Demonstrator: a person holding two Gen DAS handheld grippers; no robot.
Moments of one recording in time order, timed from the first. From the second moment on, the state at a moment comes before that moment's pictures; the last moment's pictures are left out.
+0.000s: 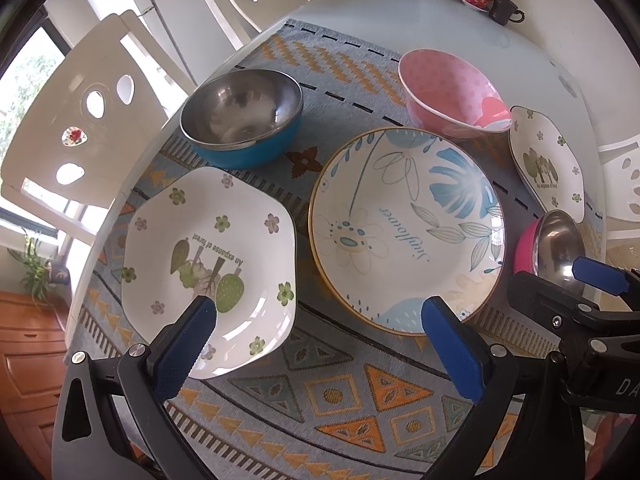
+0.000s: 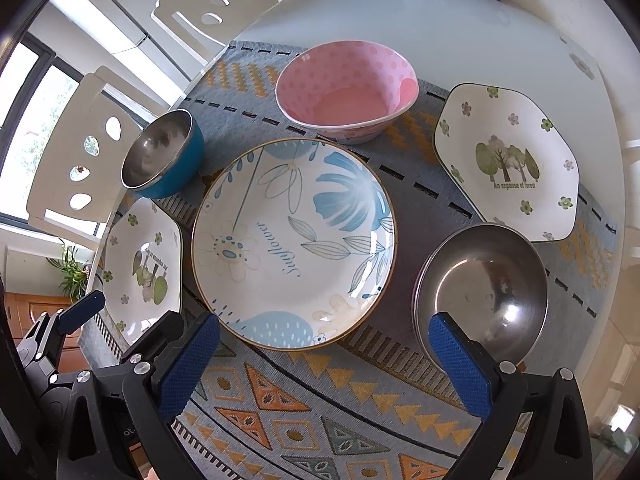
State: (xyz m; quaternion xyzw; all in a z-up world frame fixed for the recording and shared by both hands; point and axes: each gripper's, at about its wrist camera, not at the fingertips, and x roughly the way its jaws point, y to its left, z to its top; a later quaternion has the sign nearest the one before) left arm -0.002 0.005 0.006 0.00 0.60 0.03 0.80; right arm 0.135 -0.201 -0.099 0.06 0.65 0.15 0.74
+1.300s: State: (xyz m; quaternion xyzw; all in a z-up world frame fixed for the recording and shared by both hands) left arm -0.006 0.012 0.003 0.01 0.63 0.00 0.78; right arm 0.129 -0.191 -0.093 0.07 0.65 0.12 0.75
